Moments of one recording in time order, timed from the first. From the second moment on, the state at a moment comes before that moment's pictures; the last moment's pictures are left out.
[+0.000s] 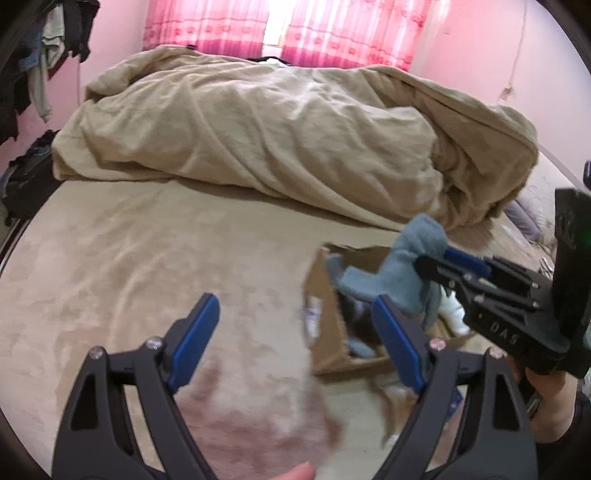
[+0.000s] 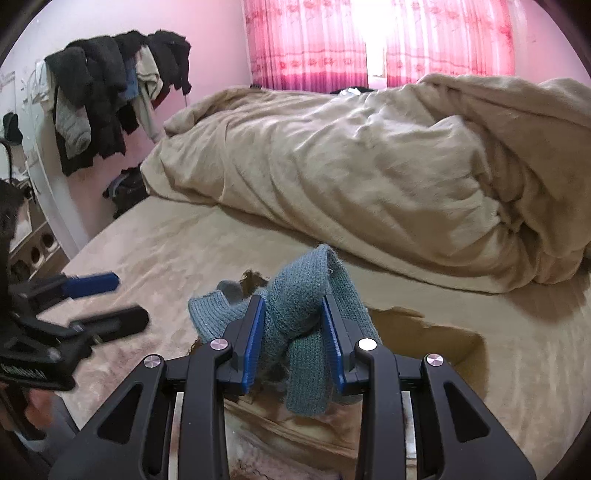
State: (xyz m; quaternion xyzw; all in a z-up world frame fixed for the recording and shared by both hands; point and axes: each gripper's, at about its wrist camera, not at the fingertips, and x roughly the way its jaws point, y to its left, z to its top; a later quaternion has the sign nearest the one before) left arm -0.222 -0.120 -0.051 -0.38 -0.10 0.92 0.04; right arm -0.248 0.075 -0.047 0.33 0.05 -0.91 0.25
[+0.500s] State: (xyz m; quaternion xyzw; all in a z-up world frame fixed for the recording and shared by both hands) left arm -0.218 -0.138 -0.068 -0.39 -0.10 0.92 0.01; right arm -0.284 0.057 -0.115 0.40 0.07 -0.89 0.20
